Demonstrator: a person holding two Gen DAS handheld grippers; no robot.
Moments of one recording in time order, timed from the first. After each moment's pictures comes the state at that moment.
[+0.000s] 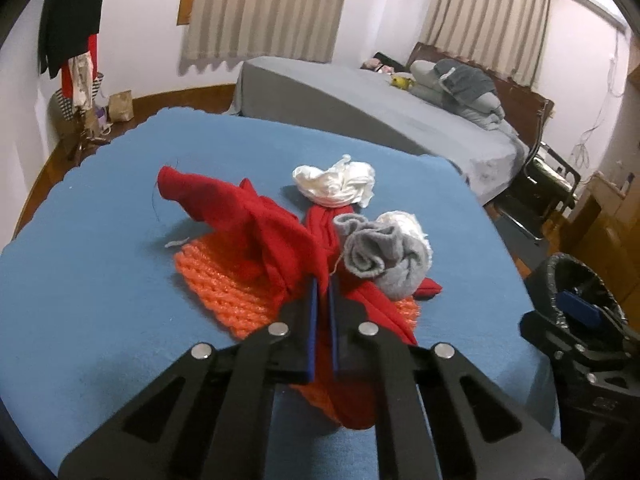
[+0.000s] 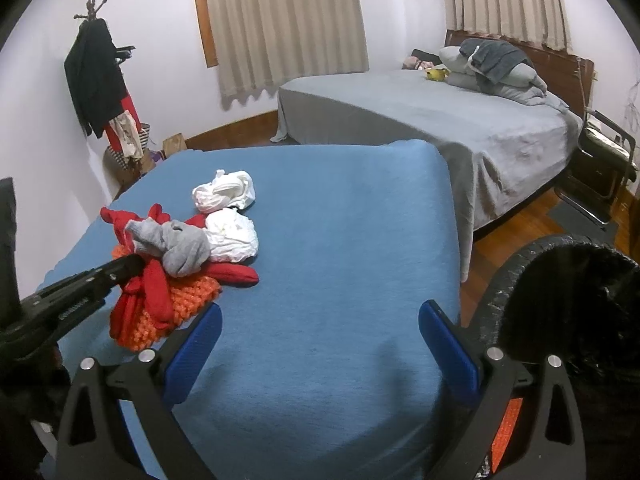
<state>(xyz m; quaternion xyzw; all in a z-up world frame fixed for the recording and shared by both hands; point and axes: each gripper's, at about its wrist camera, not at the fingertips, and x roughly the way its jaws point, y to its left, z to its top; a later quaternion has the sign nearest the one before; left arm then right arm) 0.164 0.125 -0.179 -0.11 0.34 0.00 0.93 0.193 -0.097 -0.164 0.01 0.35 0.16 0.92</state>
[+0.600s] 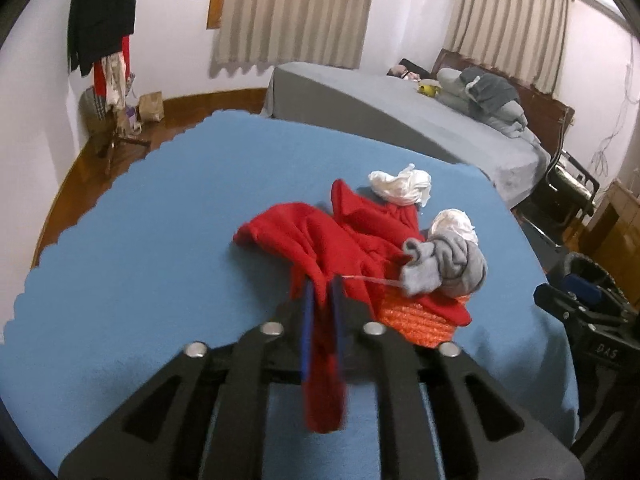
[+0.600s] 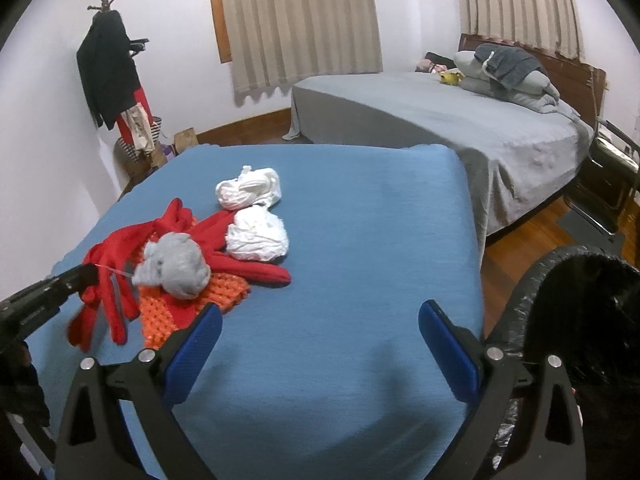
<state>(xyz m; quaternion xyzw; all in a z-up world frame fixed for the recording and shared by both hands) 0.123 0.178 -0.168 -0.11 0.35 0.05 0.93 0.190 -0.074 -0.162 0.00 0.35 0.18 0.92</state>
